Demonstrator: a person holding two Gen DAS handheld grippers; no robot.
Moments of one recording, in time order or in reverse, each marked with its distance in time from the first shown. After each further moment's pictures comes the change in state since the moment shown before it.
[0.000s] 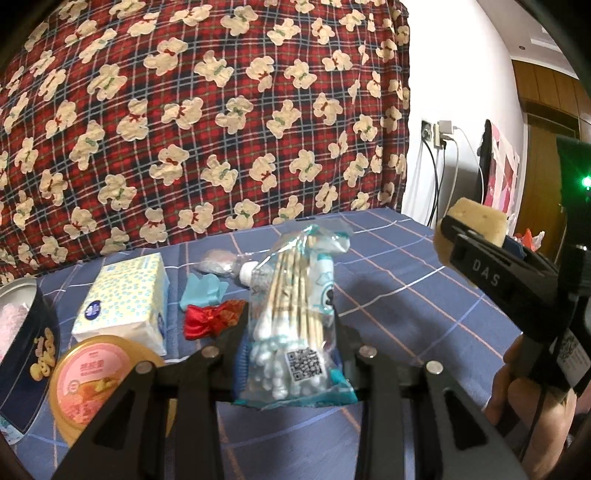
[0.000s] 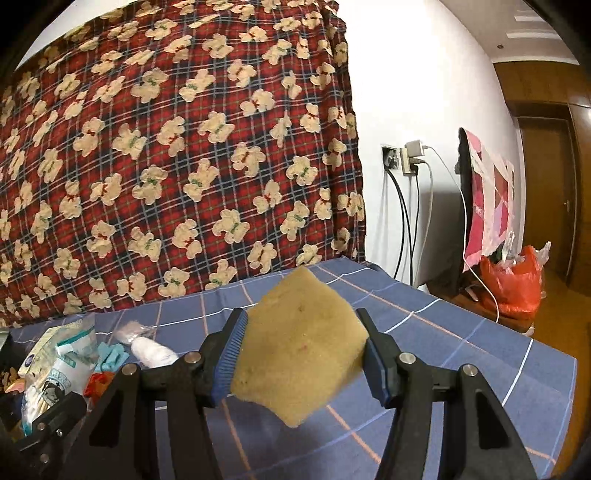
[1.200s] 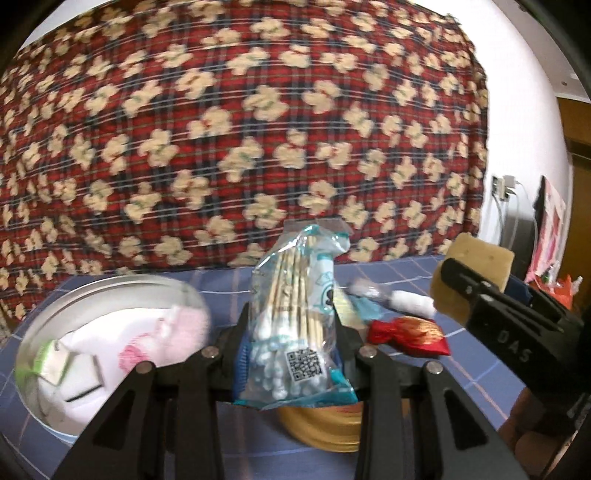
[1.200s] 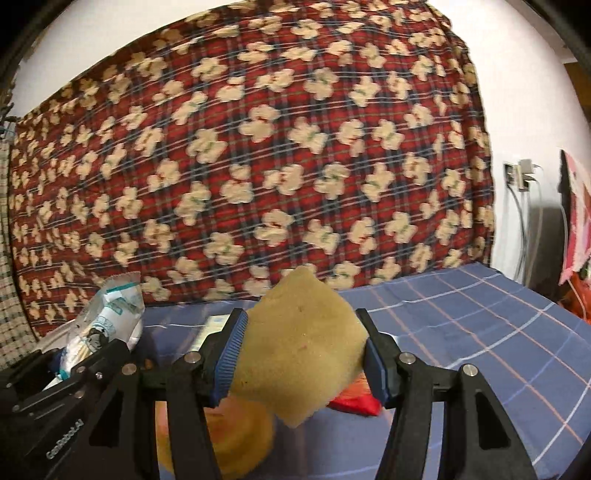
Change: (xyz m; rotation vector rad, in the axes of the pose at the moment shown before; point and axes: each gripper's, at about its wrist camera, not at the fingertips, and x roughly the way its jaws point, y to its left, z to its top) left arm -0.090 0.168 -0.011 -0.134 -0.126 0.216; right arm -0.073 0.181 -0.012 -0.071 0.000 0.391
